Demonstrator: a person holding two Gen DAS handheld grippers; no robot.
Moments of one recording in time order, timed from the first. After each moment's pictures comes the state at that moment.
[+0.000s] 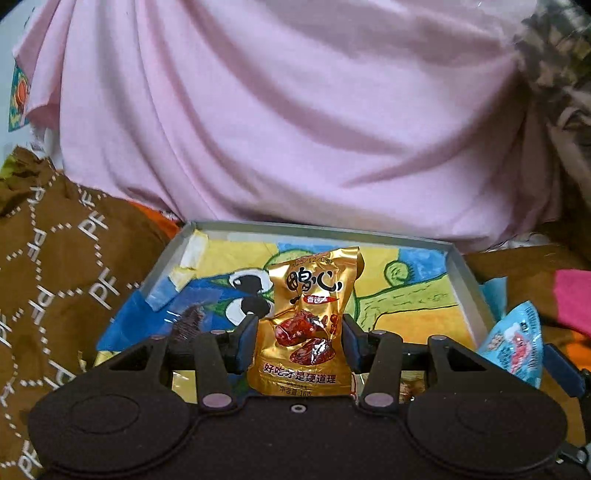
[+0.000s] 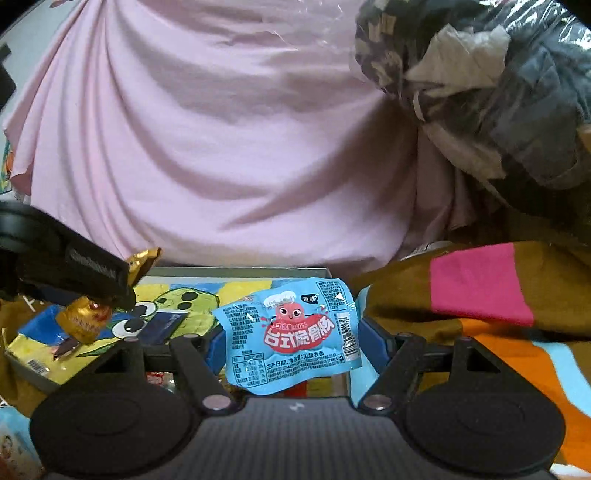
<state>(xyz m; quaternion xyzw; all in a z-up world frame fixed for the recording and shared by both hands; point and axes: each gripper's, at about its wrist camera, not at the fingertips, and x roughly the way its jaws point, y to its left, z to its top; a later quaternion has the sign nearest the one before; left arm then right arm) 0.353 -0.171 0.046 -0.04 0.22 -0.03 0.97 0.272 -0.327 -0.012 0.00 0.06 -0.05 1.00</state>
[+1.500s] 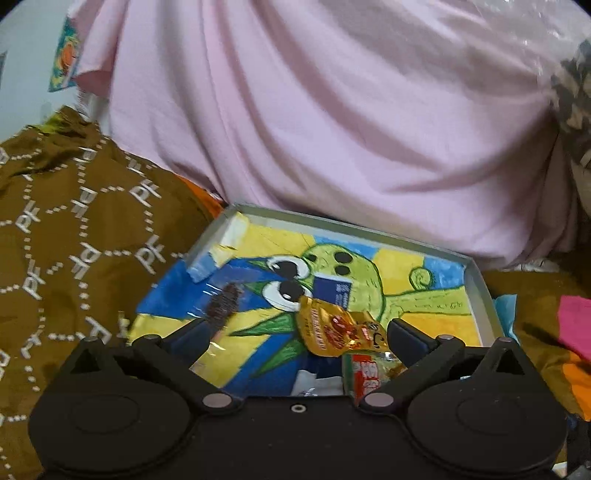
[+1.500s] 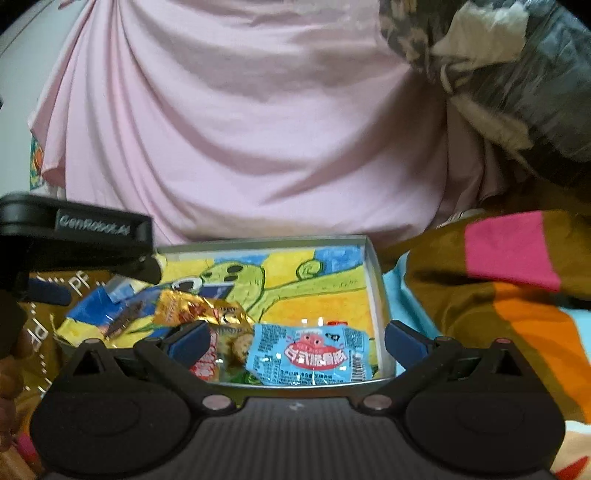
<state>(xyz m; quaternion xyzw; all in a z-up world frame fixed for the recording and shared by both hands) 0.319 -0.131 0.050 -0.10 0.22 0.00 0.97 0.248 -0.323 -0.007 0.03 0.11 0.01 0.99</state>
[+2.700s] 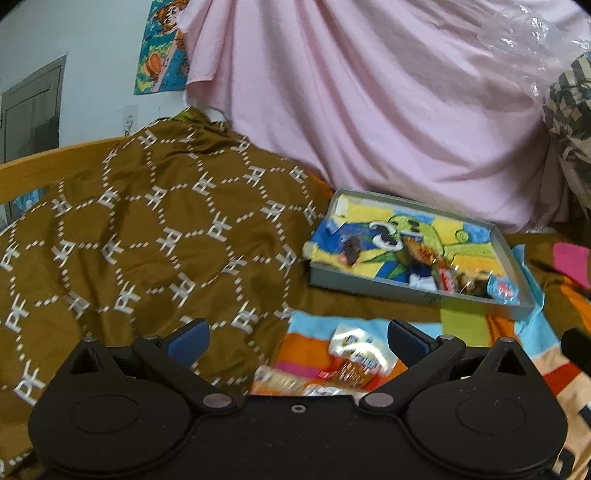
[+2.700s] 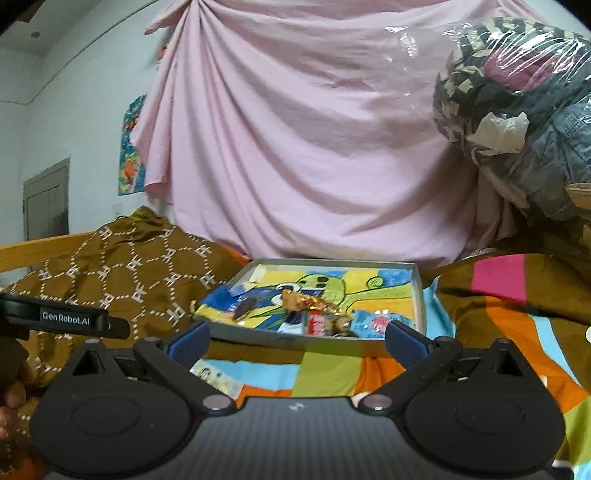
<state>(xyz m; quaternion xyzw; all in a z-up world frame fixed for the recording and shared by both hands) 0.128 -0.011 0.032 -0.08 0.22 0.04 0.97 0.079 -0.279 0.027 -0.01 0.08 0.10 0.99</state>
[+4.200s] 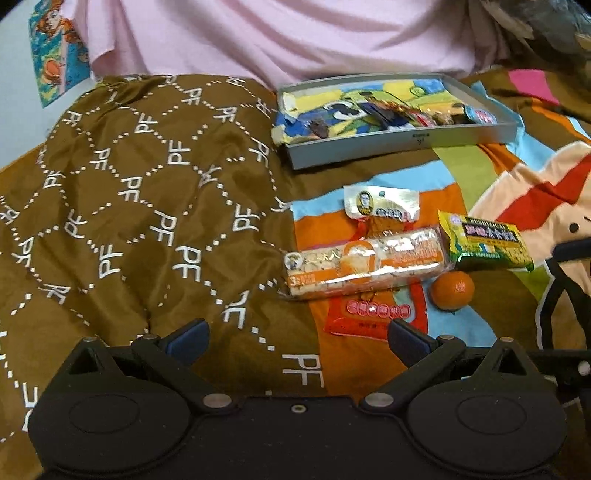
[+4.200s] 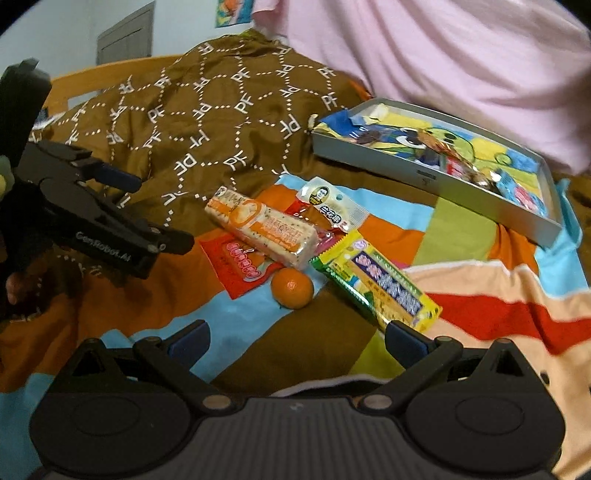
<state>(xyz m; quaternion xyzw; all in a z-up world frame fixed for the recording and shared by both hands) 0.133 0.015 -0.042 0.11 0.32 -0.07 0.94 0.093 -0.198 -0.054 -0.14 0.31 0.22 0.92</state>
